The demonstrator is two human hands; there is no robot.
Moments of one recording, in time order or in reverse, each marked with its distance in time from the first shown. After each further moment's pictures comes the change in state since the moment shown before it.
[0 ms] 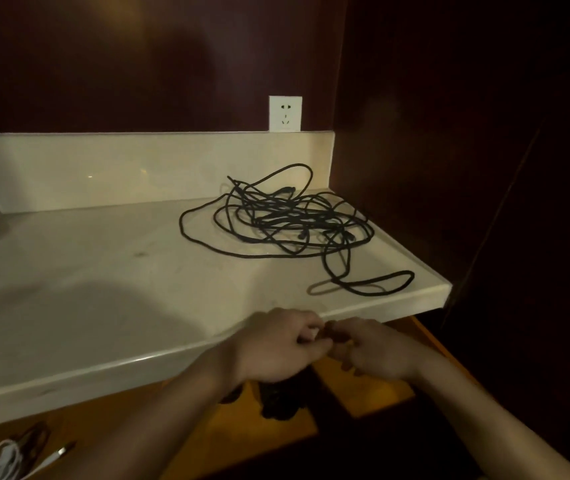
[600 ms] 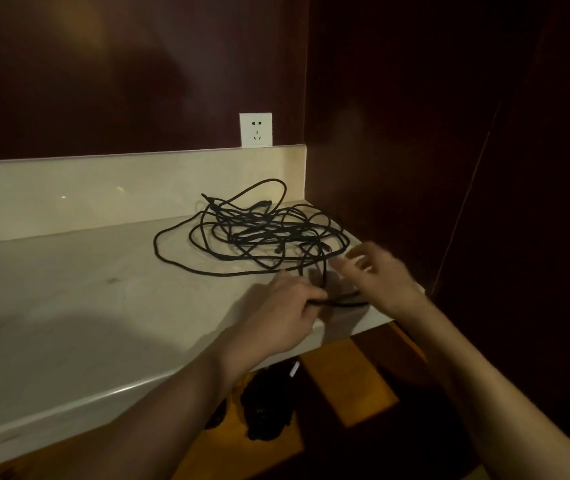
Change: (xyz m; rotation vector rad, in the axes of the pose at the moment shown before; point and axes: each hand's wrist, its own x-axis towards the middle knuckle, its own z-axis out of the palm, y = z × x) left_hand 0.047 0.036 -0.014 0.323 0.274 0.224; right_hand -0.002 -0.009 -0.069 0.238 0.667 0.082
